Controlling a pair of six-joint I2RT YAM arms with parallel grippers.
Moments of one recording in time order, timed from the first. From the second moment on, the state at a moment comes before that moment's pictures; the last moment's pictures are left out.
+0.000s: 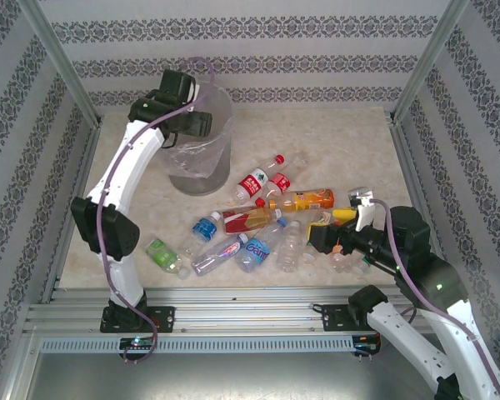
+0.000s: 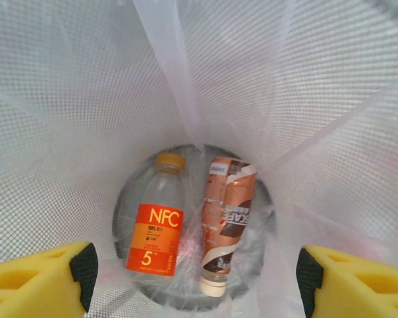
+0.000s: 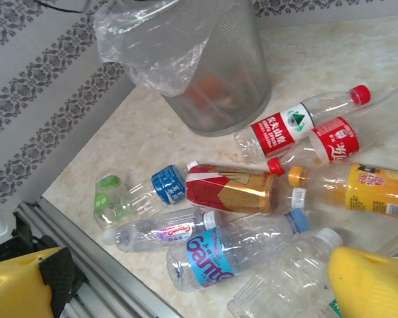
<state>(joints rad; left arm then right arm) -0.28 1.86 2.06 -1.01 -0.10 -0.08 0.47 0.50 0.93 -0.84 -0.31 0.35</state>
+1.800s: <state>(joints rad) -0.62 1.34 1.25 -0.36 0.65 -0.30 0.39 0.97 0.62 -0.95 0.22 0.74</state>
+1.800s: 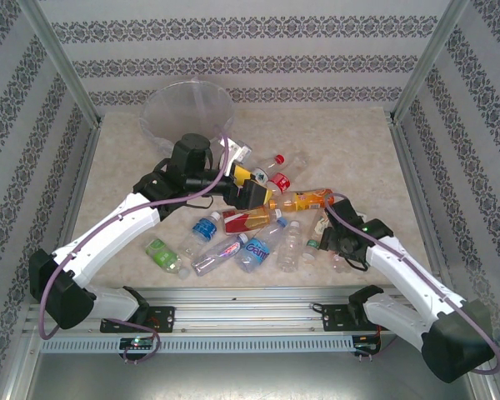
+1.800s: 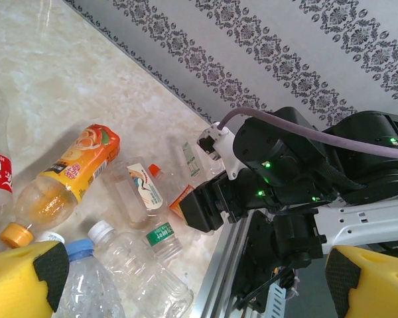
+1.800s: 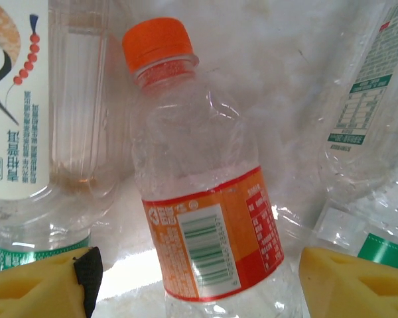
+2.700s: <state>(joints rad) -0.62 1.34 1.25 -0.36 0.64 -0.30 0.36 1.08 0.55 -0.79 0.16 0.73</state>
